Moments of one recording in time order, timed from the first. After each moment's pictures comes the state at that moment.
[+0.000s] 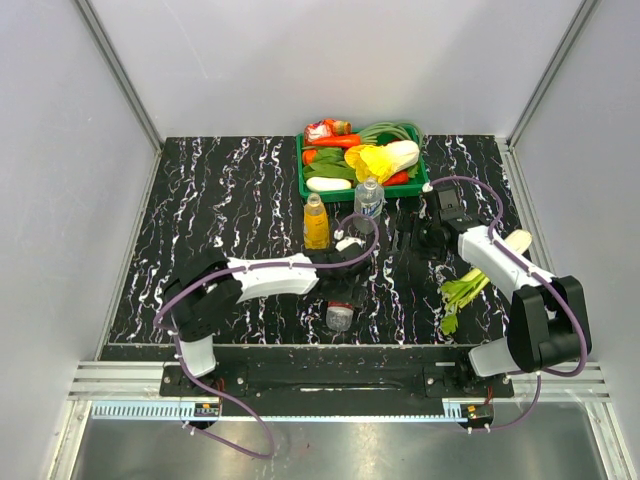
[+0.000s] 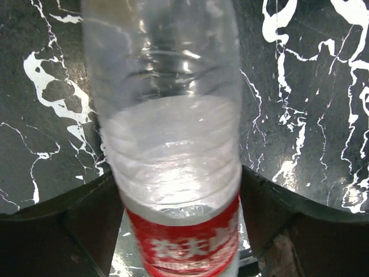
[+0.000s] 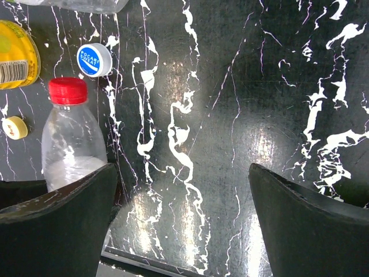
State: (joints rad) left arm -1.03 1.82 1.15 -0.49 -0.17 -0.77; right arm 0.27 1.43 0.95 -0.51 -0.15 0.43
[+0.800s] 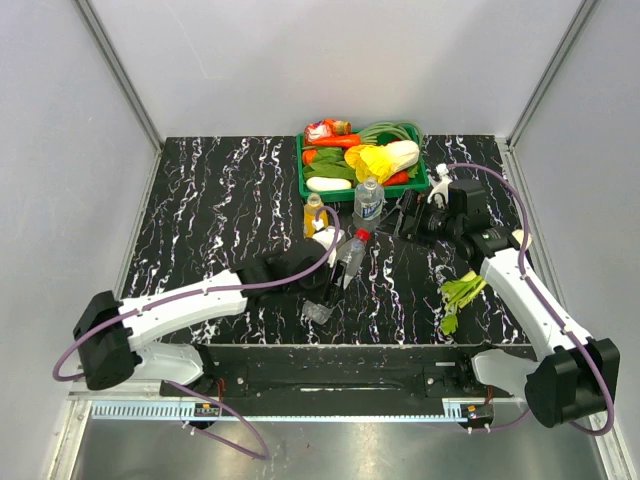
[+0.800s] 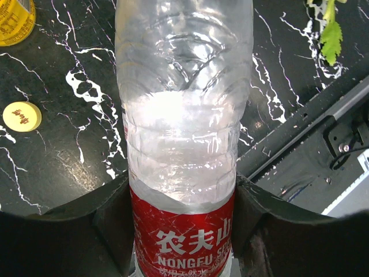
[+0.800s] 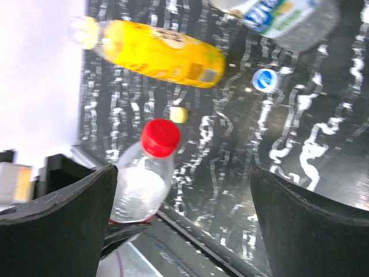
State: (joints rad) left arm -1.04 1.31 0.95 -0.44 -0.09 -0.52; right arm 0.27 1.16 0.95 -0.41 -0.45 0.57
